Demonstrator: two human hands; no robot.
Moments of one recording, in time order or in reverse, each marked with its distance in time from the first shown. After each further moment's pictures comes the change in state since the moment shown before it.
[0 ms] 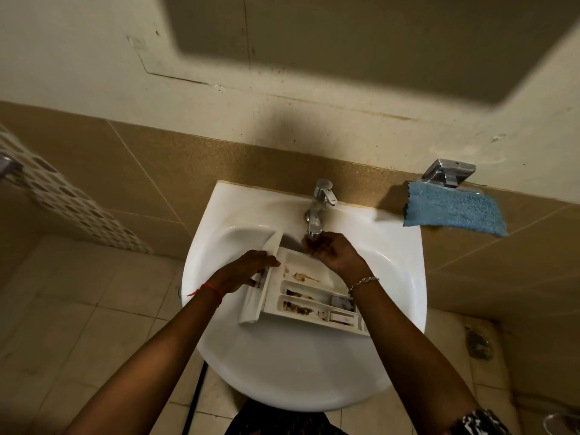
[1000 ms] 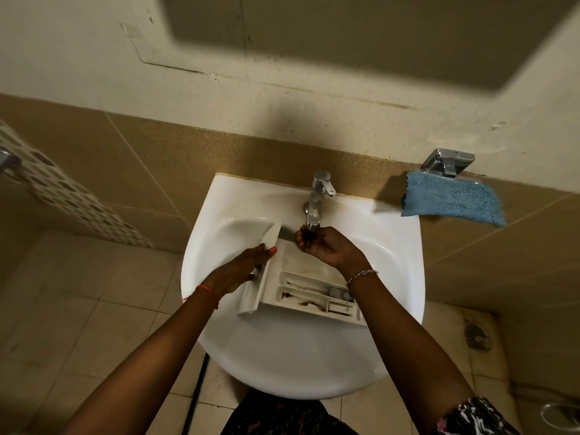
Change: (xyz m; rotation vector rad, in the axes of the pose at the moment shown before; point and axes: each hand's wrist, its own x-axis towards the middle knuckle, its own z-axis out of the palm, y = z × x) left_hand -0.011 -0.008 0.012 -0.108 0.107 0.066; right_hand -0.007 0.006 0.005 -0.165 -0.186 0.153
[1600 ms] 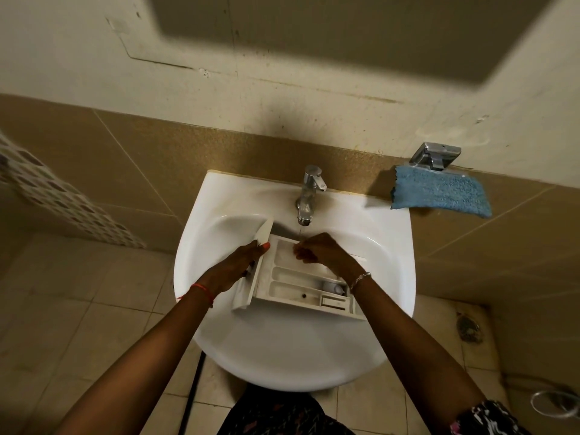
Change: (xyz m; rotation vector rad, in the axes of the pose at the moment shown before) left_hand -0.001 -0.003 0.003 0.075 0.000 0.019; right_hand -0.002 0.015 -0.026 -0.885 0.175 -0.195
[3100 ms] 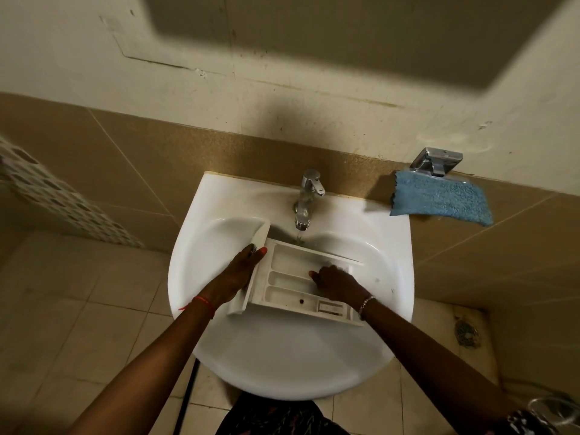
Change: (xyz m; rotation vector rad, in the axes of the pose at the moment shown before) left_hand 0.002 -0.002 0.021 -0.111 0.076 0.039; right_hand -0.027 0.037 -0.017 -1.184 -0.001 -0.223
